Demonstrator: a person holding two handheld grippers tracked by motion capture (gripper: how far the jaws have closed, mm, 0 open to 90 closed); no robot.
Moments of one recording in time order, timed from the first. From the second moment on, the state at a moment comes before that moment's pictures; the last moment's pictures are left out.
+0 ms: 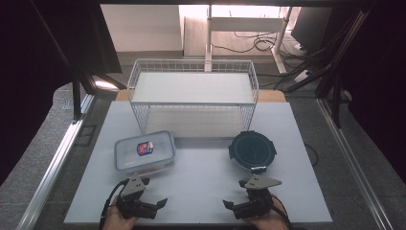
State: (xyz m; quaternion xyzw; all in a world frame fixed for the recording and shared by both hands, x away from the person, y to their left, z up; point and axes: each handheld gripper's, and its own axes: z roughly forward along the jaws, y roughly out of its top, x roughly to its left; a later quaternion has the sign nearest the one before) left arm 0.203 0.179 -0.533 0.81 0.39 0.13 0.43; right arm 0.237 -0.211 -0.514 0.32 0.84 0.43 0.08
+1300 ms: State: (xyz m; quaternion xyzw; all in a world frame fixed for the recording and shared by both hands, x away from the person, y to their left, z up) left arm 0.203 0.176 -0.535 0.81 0.36 0.14 0.44; right arm 0.254 -0.209 -0.491 0.30 0.85 0.43 0.05
